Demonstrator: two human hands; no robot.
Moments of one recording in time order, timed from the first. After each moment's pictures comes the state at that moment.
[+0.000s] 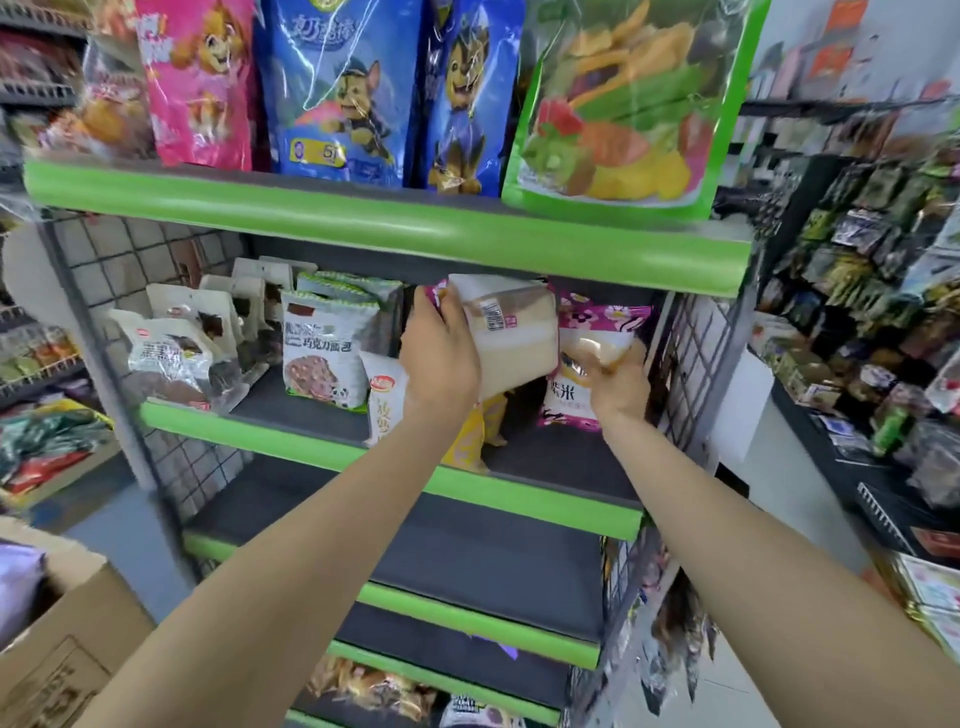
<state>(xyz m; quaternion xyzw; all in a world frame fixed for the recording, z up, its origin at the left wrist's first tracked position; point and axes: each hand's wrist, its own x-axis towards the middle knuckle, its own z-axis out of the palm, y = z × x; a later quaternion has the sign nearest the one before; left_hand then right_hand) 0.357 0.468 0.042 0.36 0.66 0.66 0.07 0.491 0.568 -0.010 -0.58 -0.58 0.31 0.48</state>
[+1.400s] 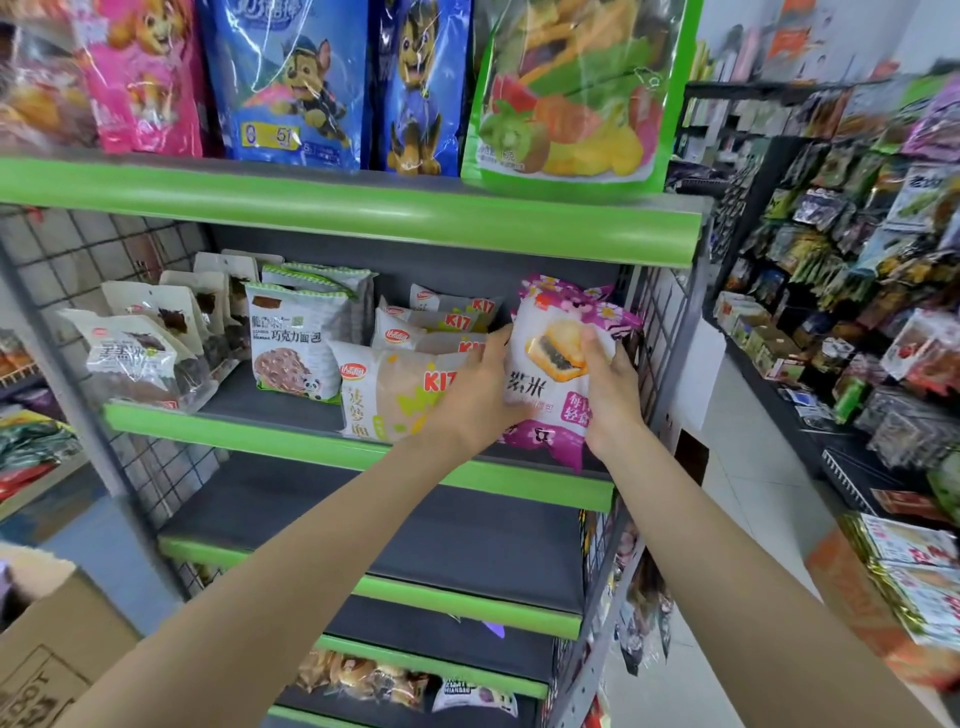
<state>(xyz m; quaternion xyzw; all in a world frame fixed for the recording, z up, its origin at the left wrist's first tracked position) 0.383 0.467 -0.008 0.67 0.63 0.37 0.15 0.512 0.520 -0.007 -0.46 -0.43 0.55 0.55</state>
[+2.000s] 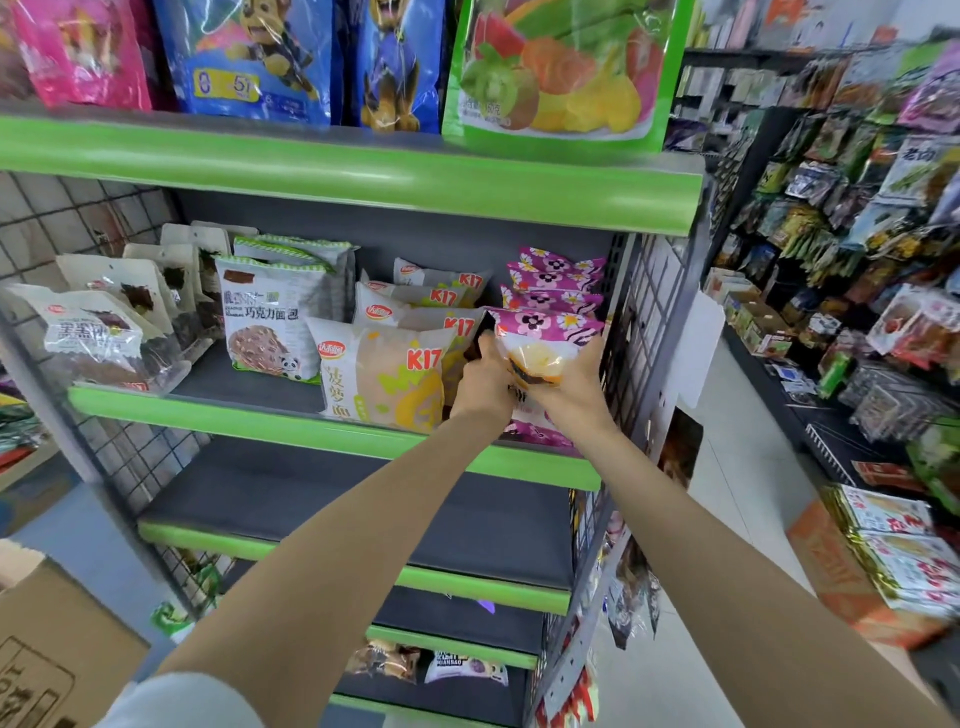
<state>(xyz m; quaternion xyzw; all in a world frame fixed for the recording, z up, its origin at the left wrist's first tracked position) 0.408 0.514 -0.048 0.56 0.75 0.31 0.16 0.506 0.527 -0.044 -0.51 -0.63 0.39 0.44</state>
